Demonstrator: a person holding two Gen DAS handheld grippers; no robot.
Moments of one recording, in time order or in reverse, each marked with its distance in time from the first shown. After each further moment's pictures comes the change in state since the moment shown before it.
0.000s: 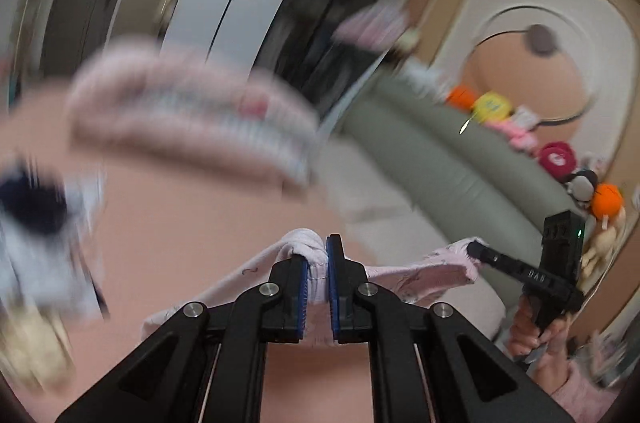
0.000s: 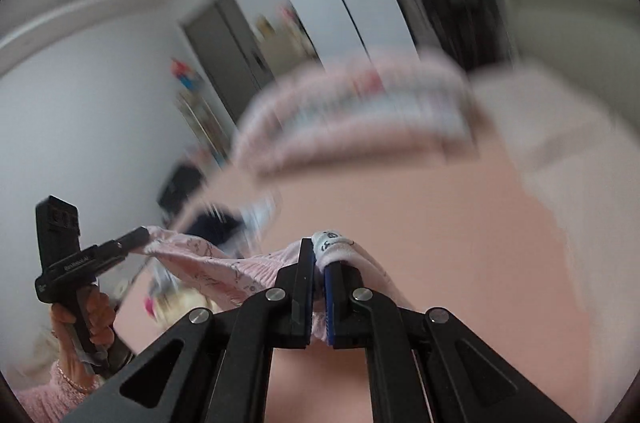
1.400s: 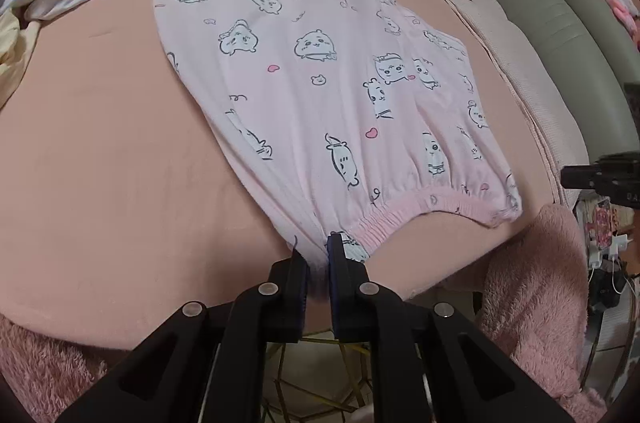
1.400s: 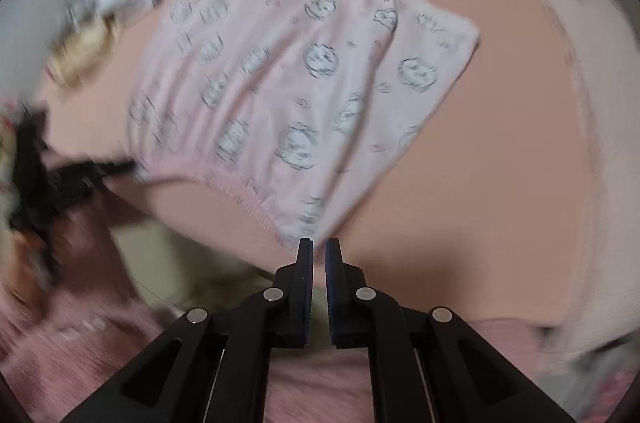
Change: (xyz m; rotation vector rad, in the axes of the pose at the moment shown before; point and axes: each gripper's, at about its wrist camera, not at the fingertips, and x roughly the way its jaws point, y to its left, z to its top) left arm 0.114 0.106 -0.329 -0.230 0.741 0.208; right arm 0.101 -0.053 -0.242 -0.201 1.021 -0.212
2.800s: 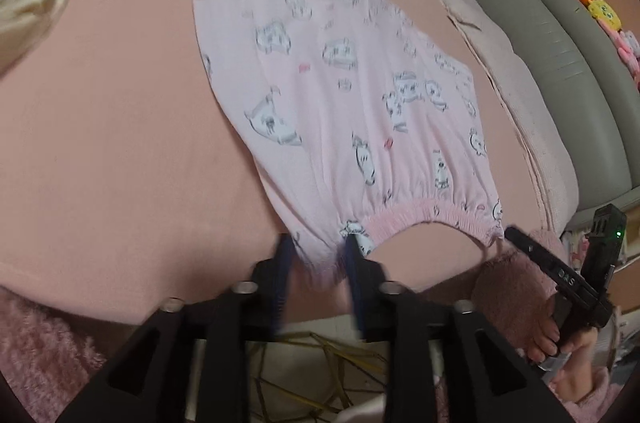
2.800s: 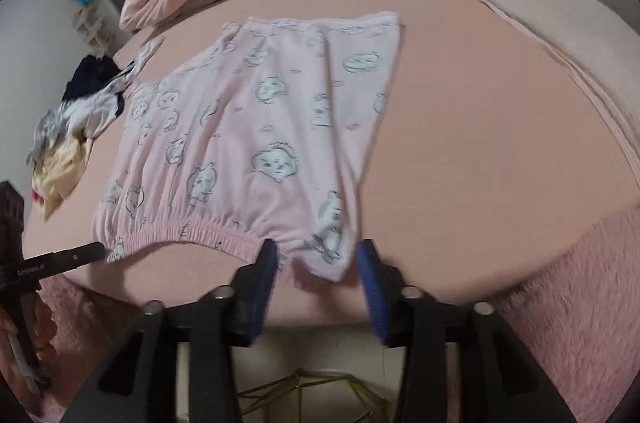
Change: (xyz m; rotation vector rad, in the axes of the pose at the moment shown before) left arm -0.019 0.018 -0.020 -0.077 -0.074 -0.020; right arm 0.059 -0.030 -0.096 0.457 -0.458 0.060
